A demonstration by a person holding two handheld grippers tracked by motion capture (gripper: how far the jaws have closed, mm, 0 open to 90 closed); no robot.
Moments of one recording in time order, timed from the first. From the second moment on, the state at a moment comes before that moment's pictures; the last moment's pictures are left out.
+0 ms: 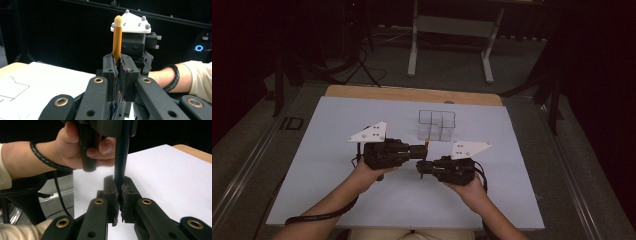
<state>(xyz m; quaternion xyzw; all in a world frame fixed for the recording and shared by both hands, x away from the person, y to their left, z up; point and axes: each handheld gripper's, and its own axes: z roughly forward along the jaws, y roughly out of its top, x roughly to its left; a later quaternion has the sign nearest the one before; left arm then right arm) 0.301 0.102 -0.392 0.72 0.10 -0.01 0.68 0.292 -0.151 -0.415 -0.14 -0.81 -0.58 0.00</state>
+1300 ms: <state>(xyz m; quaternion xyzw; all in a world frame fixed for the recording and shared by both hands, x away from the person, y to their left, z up) 0.295 0.088 -0.382 0.75 0.10 -0.01 0.66 0.288 -0.146 -0.418 -0.11 -0.82 -0.57 0.02</state>
